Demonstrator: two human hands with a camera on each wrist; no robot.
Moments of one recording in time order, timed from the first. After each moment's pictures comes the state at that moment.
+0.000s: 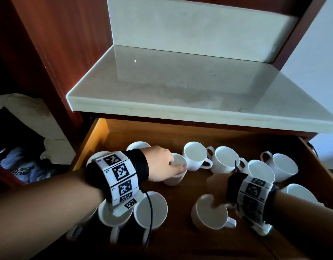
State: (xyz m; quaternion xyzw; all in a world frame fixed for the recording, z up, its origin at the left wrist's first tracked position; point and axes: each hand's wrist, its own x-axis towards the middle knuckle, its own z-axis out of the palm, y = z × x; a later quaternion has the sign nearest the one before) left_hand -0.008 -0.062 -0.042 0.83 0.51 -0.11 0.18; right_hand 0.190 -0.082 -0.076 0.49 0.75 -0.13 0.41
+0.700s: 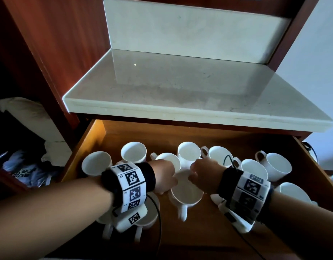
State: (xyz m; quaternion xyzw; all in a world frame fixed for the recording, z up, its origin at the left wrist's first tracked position) left_hand 0.024 -0.080 -0.061 0.81 0.53 -0.13 0.23; right_hand 0.183 -0.081 -0.060 0.58 0.79 -0.14 0.13
